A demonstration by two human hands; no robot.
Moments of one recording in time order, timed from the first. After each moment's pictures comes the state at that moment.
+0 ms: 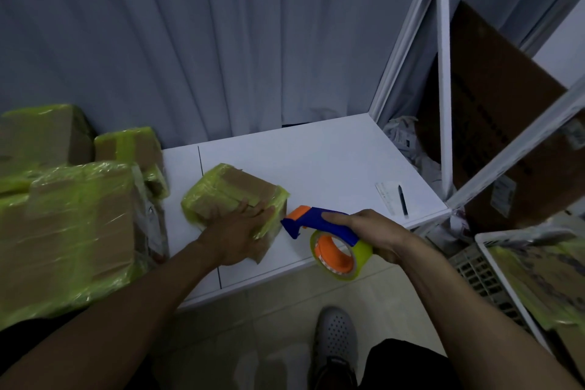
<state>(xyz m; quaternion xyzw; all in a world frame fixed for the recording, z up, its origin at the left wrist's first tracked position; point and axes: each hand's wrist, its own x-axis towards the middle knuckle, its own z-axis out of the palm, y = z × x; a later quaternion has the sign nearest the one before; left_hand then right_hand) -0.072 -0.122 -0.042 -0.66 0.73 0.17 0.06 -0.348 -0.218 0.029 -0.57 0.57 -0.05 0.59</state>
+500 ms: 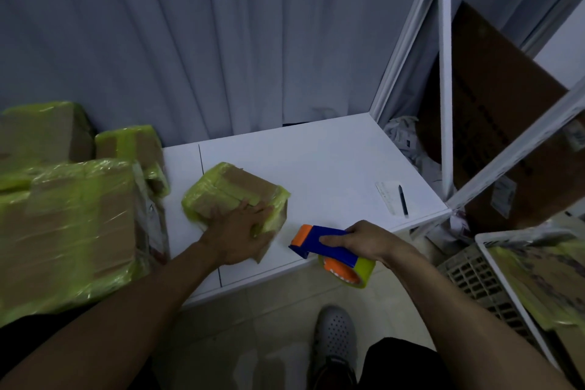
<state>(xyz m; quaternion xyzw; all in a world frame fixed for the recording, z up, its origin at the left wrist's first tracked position) -0.073 -0.120 -0.053 -0.71 0.66 0.24 -0.09 -0.352 -0.221 -0.003 -0.65 0.57 0.06 0.50</state>
